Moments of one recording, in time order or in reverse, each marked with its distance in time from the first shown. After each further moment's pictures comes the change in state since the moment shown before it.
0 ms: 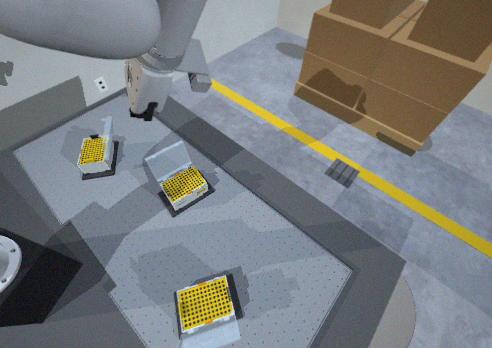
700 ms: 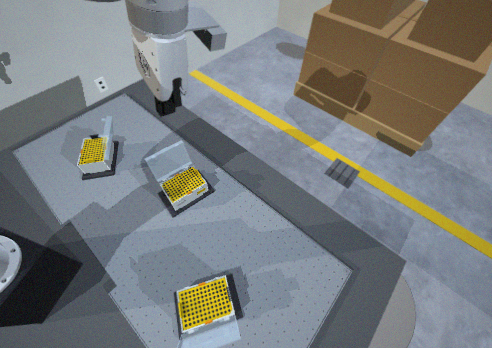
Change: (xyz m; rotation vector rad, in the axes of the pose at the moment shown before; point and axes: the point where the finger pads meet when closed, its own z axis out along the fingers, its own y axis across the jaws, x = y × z) arm 0.035 0.020 -0.049 -0.251 0.221 -0.246
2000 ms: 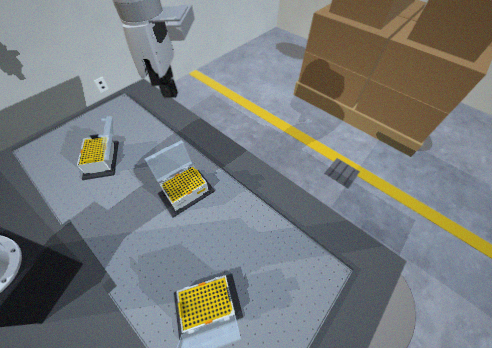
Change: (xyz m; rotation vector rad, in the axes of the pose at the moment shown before) arm 0.048 -0.092 0.052 -0.158 0.243 0.690
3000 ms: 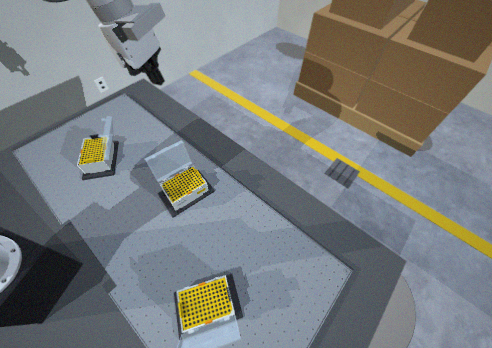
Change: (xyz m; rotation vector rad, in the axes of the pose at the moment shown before) arm -0.059 -0.074 0.015 0.109 0.124 0.396
